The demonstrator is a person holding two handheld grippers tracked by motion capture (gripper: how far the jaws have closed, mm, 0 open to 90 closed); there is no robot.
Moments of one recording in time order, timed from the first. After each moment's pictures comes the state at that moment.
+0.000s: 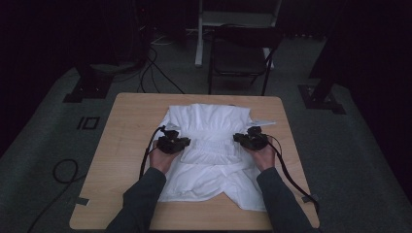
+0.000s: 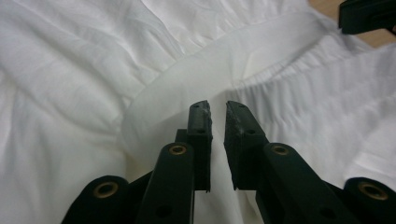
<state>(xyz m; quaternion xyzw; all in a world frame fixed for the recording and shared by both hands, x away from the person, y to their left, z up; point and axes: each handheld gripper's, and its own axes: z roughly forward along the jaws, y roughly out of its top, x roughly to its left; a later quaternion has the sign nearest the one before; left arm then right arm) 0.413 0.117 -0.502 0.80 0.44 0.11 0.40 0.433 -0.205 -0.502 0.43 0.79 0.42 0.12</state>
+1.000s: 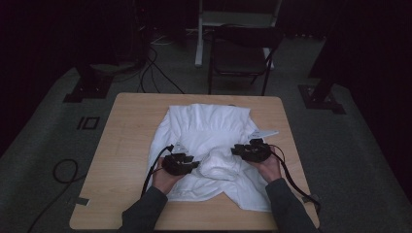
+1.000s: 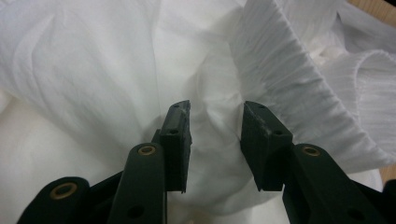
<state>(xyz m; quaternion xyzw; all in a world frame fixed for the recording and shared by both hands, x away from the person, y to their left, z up) 0.345 0.104 -0.525 0.83 0.37 0.09 0.41 0.390 -0.213 -0.499 0.36 0.81 0.45 0.09</state>
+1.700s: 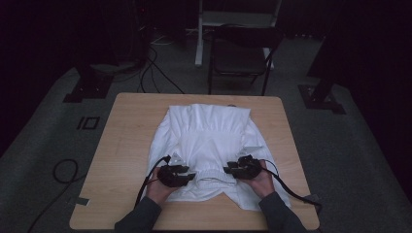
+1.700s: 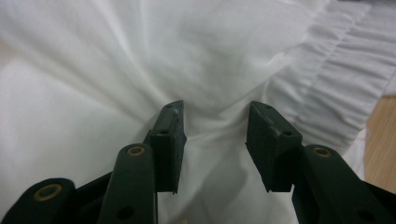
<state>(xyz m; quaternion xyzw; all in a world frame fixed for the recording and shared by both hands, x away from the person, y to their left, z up) 0.315 0.120 -0.538 0.85 0.36 0.09 0.37 0.346 -0.185 -0.531 0.33 0.86 0.39 0.07</state>
